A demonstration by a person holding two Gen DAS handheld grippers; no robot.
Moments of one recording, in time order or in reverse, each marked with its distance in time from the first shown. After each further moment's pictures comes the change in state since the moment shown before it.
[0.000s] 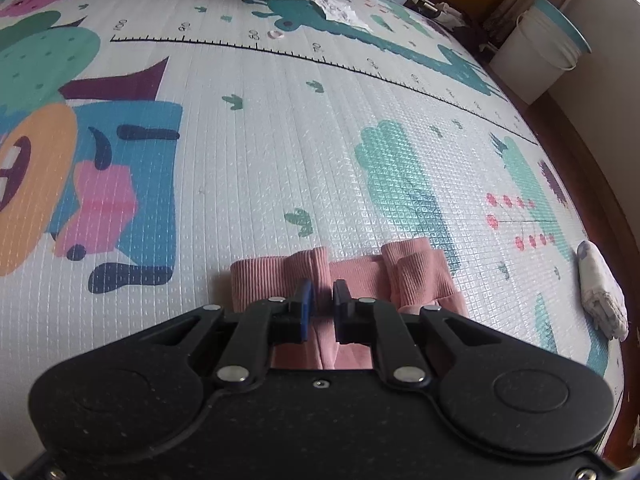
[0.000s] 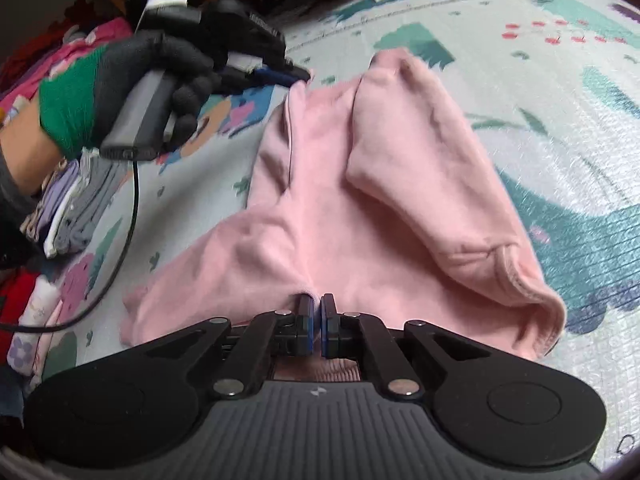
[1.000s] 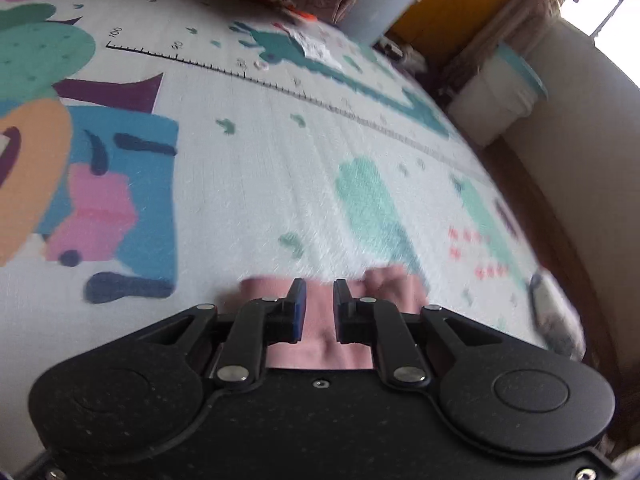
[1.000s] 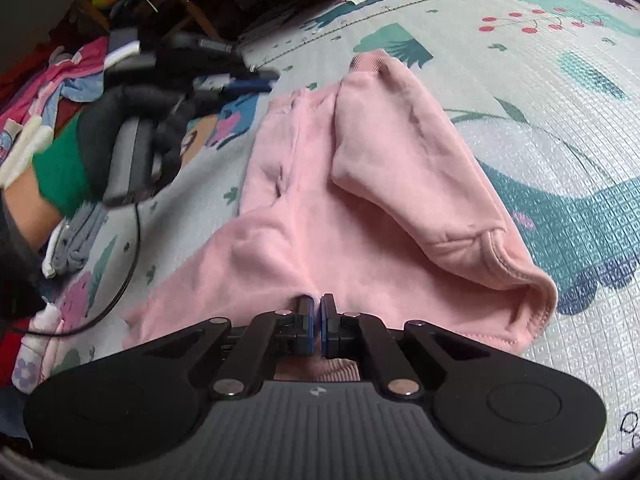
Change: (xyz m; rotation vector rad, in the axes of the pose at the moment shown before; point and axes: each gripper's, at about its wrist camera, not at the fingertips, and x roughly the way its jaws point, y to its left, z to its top) left arm -0.013 0.038 -0.016 0.017 -0.106 -0.166; right arm -0.003 -0.008 -0.003 0.063 -0.014 -0.010
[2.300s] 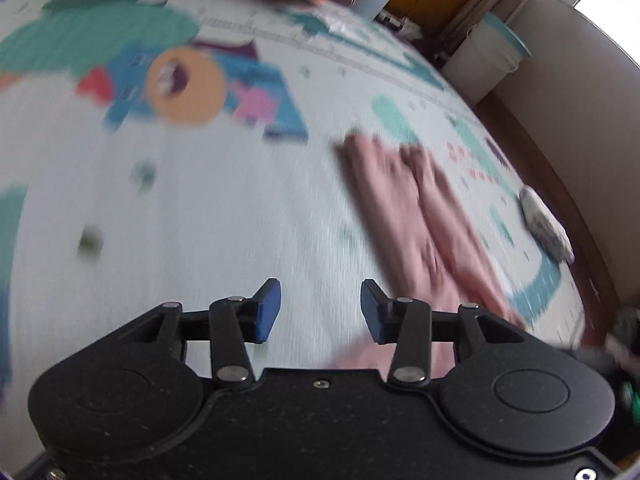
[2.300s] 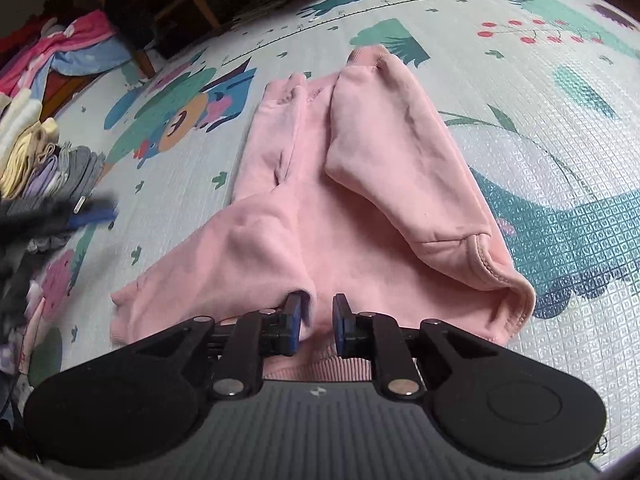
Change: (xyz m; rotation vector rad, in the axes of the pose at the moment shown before) left arm -0.184 0.065 -0.133 -0.005 0.090 0.014; right arm -0.006 0.009 0.004 -0.059 0.055 -0.083
